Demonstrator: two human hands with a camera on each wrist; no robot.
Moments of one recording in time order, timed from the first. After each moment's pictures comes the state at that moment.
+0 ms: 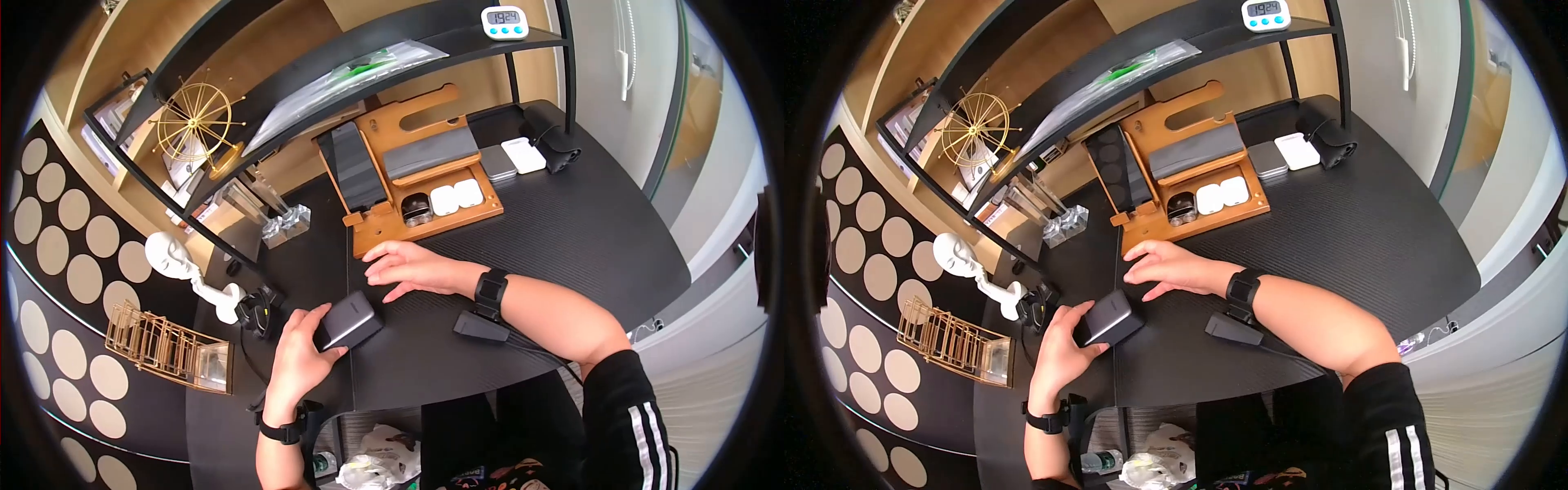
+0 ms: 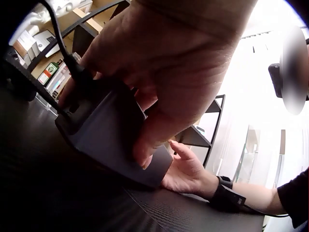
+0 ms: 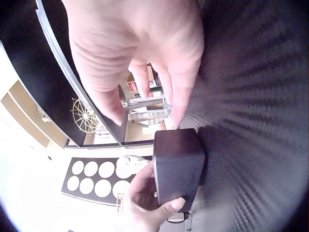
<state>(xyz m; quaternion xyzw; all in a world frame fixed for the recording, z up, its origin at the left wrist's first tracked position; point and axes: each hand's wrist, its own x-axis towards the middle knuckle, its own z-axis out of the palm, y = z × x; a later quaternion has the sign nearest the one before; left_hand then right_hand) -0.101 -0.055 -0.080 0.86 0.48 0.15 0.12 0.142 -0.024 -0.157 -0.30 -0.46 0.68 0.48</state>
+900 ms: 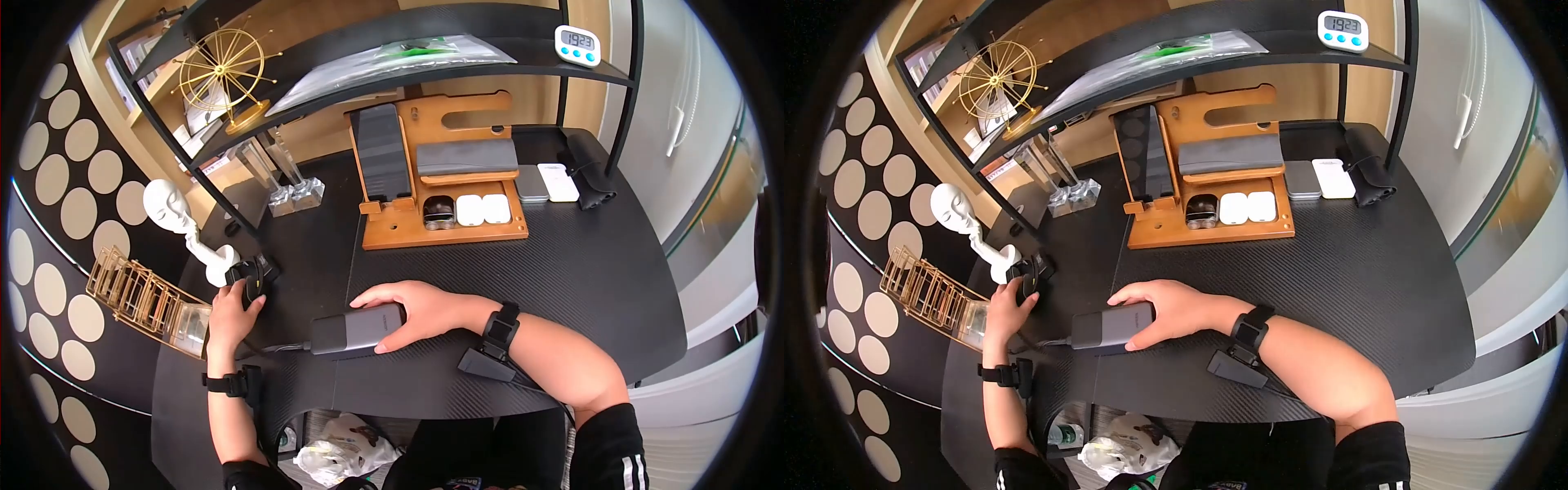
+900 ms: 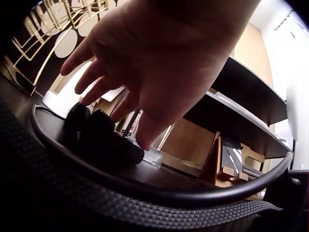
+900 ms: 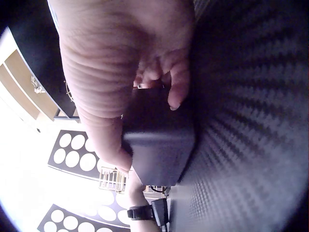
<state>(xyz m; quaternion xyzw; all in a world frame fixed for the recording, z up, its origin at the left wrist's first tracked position) -0.198 0.025 -0.103 0.74 0.66 0.11 -0.04 0.129 -0.039 -0.153 -0.29 -0.75 0.49 0.32</state>
